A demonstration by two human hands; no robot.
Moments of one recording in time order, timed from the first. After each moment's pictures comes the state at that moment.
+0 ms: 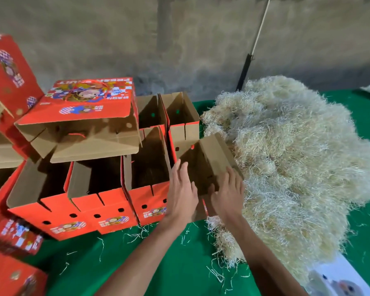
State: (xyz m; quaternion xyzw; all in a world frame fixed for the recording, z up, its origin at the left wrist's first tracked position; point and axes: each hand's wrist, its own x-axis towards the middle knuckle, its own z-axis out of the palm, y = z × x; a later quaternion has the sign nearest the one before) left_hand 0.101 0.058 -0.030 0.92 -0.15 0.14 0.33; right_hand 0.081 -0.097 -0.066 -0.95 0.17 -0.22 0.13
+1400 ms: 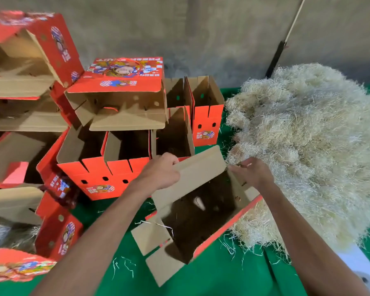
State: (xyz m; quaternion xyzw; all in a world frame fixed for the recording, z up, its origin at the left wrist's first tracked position) left_hand 0.082 0.181 0.044 0.95 -0.08 -0.14 0.25; right_hand 0.079 -0.122 -0.028 -0.93 0.19 0.01 0.31
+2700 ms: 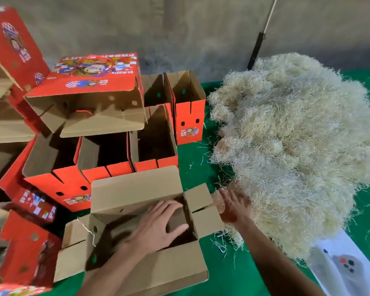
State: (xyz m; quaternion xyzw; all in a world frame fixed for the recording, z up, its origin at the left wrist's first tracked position) left_hand 0.011 0.184 -0.096 0.93 -0.30 -0.07 0.20; right_hand 0.018 -0.112 -0.158 -0.96 0.13 0.25 0.09
